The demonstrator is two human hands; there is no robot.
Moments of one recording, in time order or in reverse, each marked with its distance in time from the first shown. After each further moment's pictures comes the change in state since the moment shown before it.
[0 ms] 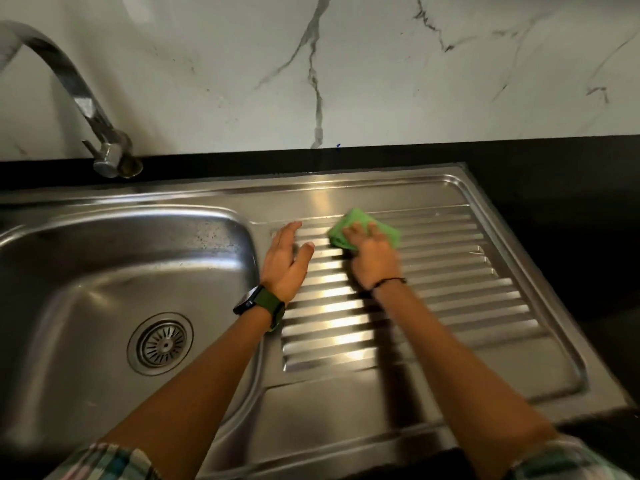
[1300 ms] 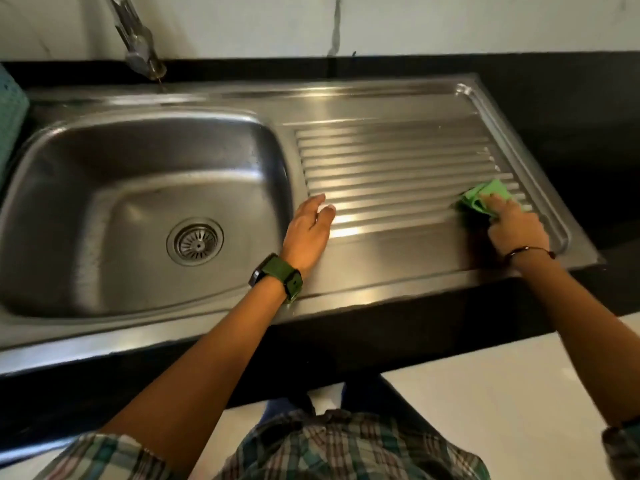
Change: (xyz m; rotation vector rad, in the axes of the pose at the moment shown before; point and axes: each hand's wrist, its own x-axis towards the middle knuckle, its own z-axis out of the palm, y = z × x) left_hand -0.148 0.006 -0.022 -0.167 -0.149 -0.176; right_hand -0.174 0.108 -0.056 -0.088 -0.029 0.480
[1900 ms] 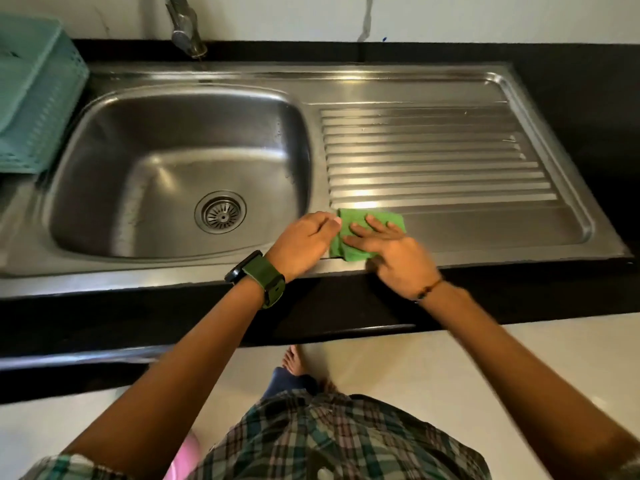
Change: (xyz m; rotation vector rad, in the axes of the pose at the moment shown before) left_hand -0.068 0.000 -0.020 0.346 -0.111 0.040; right_hand -0.123 -0.112 0.047 0.040 -0.285 -0.823
